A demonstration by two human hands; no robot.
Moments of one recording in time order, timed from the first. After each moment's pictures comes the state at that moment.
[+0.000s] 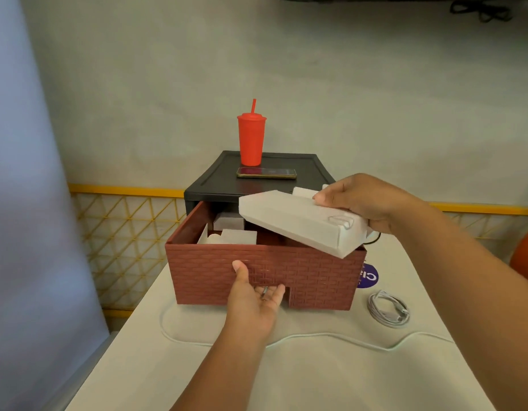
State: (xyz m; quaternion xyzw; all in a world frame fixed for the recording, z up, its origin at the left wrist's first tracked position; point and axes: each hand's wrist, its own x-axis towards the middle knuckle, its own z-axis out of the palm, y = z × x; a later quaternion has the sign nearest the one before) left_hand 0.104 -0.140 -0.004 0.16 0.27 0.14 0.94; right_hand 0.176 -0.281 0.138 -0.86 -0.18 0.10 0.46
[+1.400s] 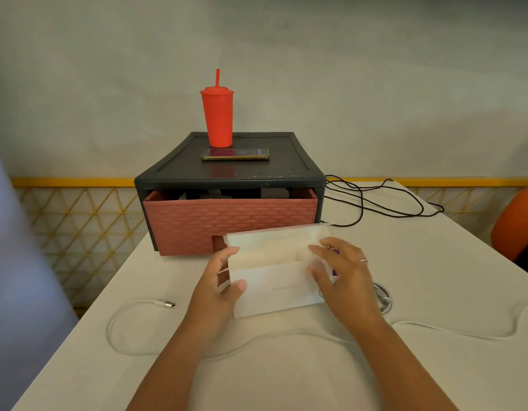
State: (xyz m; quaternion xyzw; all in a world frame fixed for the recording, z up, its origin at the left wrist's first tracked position) left_hand 0.121 -0.112 -0.052 0.77 0.05 0.17 0.61; right_hand 0.190 -0.311 -0.046 -0.84 -0.23 -0.28 0.40
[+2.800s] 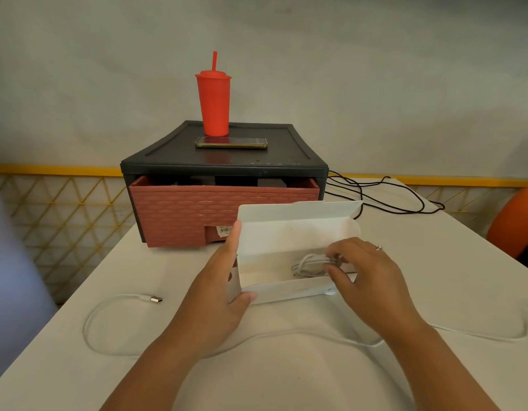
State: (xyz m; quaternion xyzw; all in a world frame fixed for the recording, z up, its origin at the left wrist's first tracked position) left_hand 0.105 -0.123 -0.040 0.88 -0.02 0.18 0.43; right_hand 0.189 -0.334 -0.040 -0.84 -0.31 -0.33 0.29
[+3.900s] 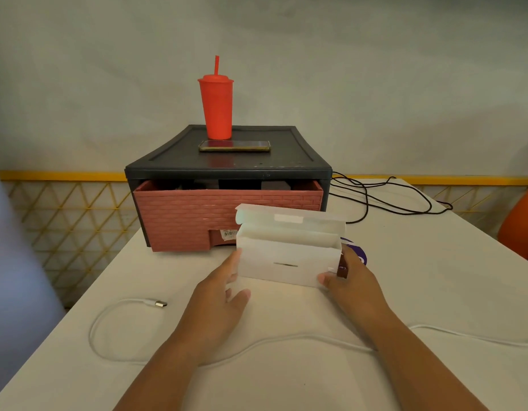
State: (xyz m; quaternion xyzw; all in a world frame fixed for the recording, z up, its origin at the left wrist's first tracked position) left_hand 0.126 -0.109 -0.070 0.87 0.07 0.14 0.47; right_hand 0.212 -0.315 -0.064 -0.86 -0.08 -0.04 0.51
